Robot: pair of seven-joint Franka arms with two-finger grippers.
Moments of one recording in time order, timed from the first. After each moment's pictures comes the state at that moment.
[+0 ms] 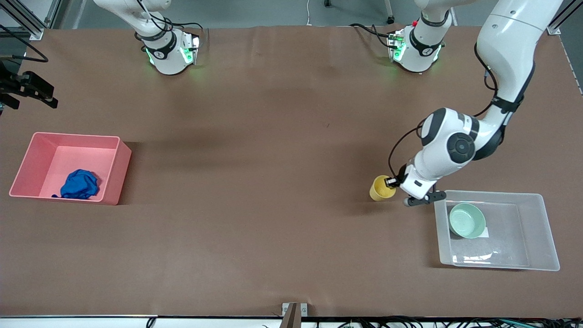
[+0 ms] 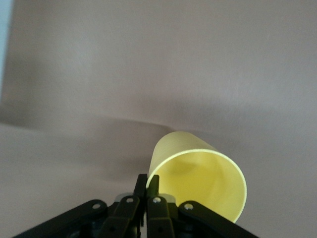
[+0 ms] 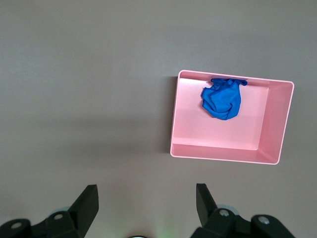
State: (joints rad) left arm 0.22 0.48 -0.51 -1.93 0.14 2.40 -0.55; right arm -0.05 -0.10 -0.01 -1.62 -0.04 1.49 -0.10
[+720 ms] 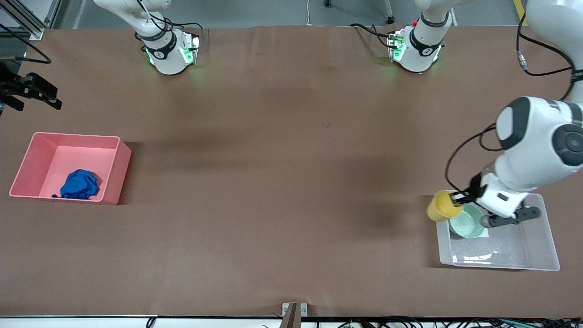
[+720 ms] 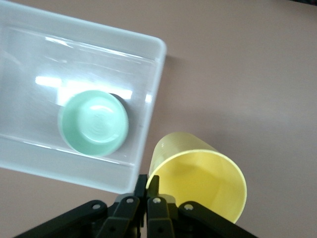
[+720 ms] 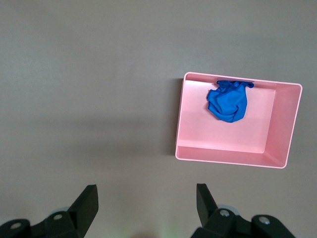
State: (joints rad) left arm 0.33 0.45 -0.46 -1.57 0.22 2.05 -0.32; right arm -0.05 -0.10 -0.01 -1.63 -0.02 1.51 -0.10
